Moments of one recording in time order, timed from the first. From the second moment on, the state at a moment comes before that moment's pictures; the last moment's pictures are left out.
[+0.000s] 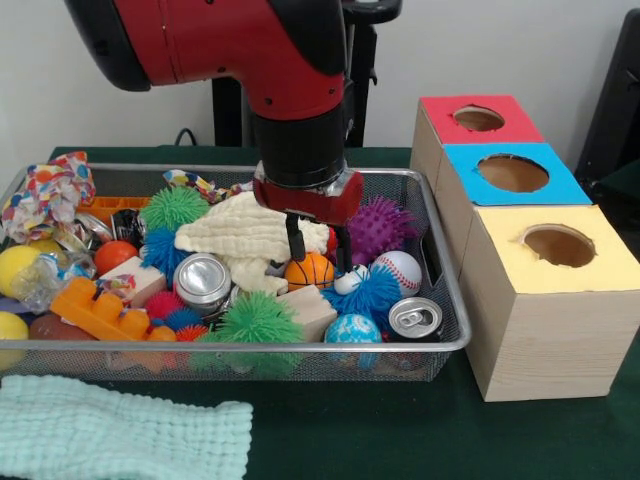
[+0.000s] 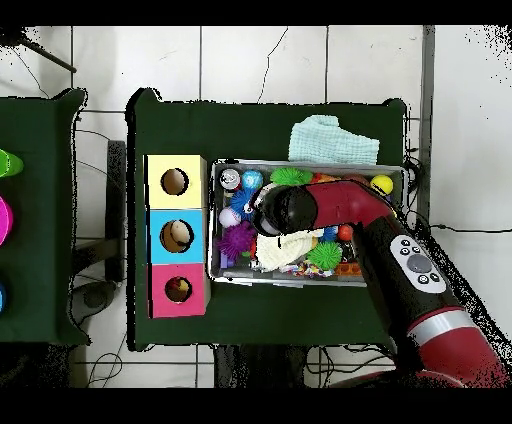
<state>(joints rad) -0.67 -0.48 0.57 1.57 -0.59 0.71 2.39</state>
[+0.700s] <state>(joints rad) -0.68 -0.49 0.57 1.57 -0.63 0.71 2.36</state>
